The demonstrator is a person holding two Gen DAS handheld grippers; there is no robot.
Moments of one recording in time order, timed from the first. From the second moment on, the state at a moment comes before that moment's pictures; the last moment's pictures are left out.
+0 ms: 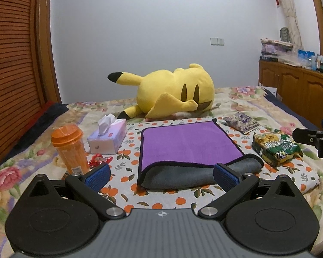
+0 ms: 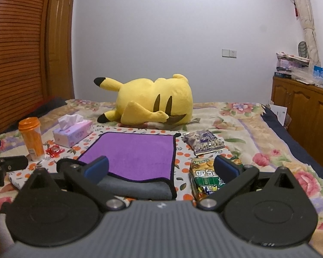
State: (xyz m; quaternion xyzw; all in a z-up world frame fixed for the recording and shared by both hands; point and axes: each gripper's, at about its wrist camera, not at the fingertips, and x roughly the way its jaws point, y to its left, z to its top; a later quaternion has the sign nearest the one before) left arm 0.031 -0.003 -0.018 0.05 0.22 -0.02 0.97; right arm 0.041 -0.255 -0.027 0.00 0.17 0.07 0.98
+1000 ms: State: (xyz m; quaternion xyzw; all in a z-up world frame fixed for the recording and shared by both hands) left arm 0.099 0.001 -0.043 0.06 0.27 -0.02 0.96; right arm 0.098 -0.242 -0.044 -0.03 0.22 0.09 0.97
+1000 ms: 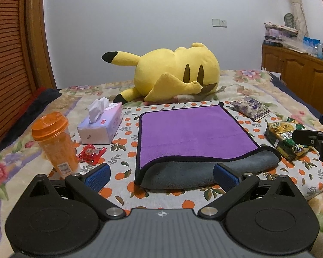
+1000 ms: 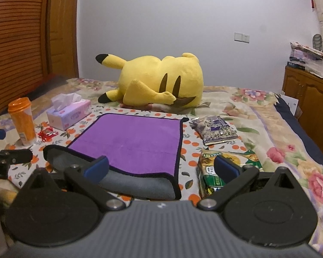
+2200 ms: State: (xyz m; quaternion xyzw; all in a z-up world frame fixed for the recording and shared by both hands) left arm 0.173 0.022 -0.081 0.05 0.35 -0.03 0.94; right arm 0.172 -0.233 -0.077 -0.04 0.32 0.14 0.94
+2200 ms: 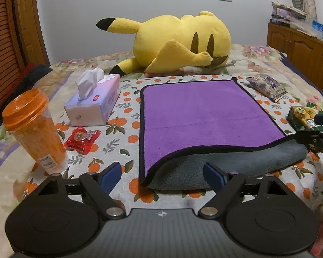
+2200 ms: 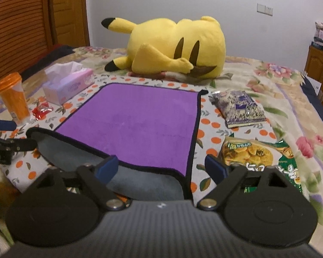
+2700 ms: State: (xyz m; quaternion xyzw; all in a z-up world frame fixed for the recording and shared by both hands) left arm 0.189 0.032 -0.092 0.05 0.36 -0.05 0.93; right arm 0.189 -0.238 -0.096 -0.04 0.37 0.15 0.92
